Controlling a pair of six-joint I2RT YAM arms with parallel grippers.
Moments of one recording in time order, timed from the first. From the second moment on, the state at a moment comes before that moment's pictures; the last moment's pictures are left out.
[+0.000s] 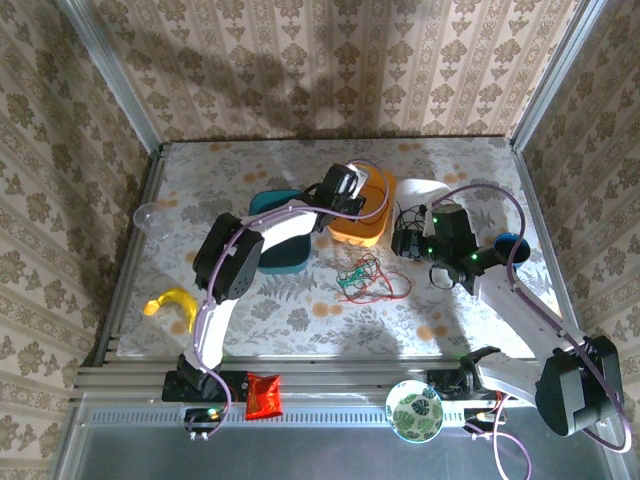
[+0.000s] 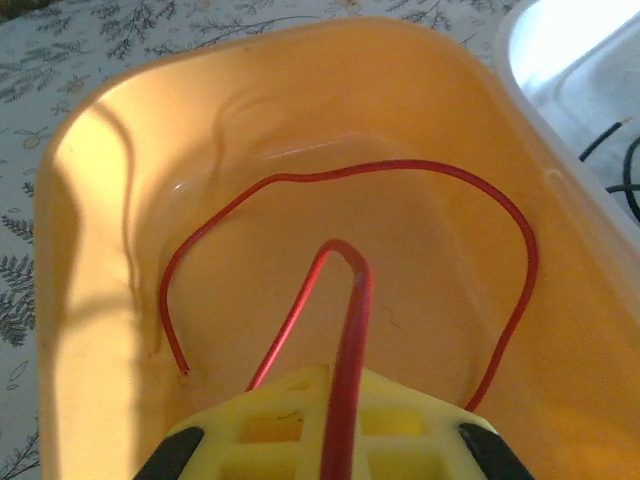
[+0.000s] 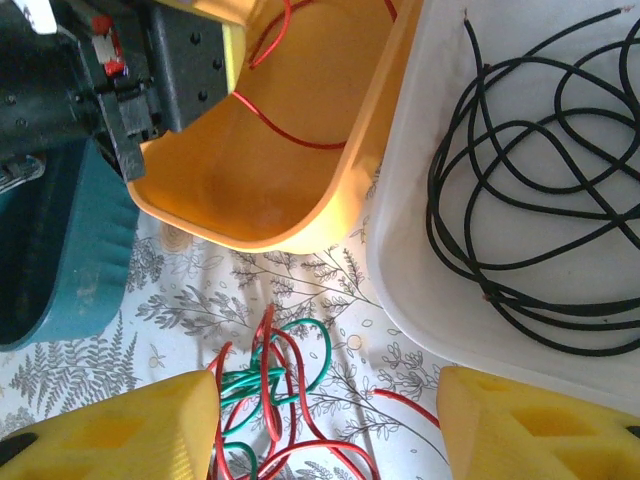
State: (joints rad) left arm -0.74 2.17 1.62 -0.13 -0.03 -0.07; right arm 0.29 1.12 0.75 -0.37 -0.13 0.42
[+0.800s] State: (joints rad) left arm -0.73 1.57 1.16 0.03 0.30 0.08; right arm 0.48 1.47 0.82 -0.53 -0.29 0.27
